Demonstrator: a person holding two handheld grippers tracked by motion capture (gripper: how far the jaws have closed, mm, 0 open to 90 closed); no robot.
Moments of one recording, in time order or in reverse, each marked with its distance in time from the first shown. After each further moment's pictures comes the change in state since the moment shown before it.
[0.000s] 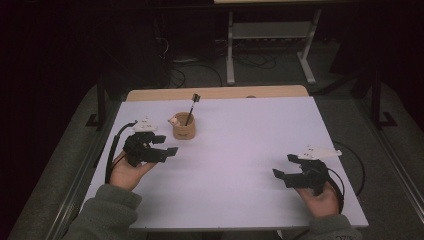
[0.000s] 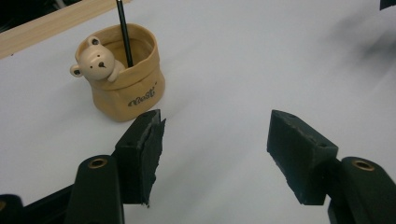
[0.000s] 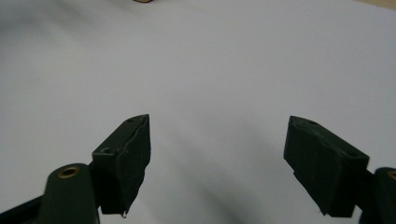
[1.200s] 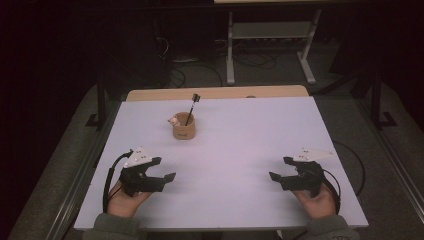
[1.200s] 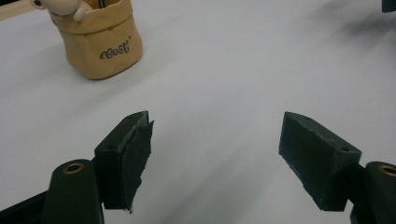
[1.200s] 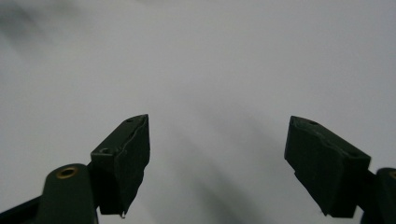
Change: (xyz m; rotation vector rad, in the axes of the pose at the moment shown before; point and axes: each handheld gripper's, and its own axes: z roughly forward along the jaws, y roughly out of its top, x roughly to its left) left arm -0.030 -0.066 -0.005 -0.087 0.011 -0.021; right arm 0.006 -0.002 0.008 0.021 0.026 -0.012
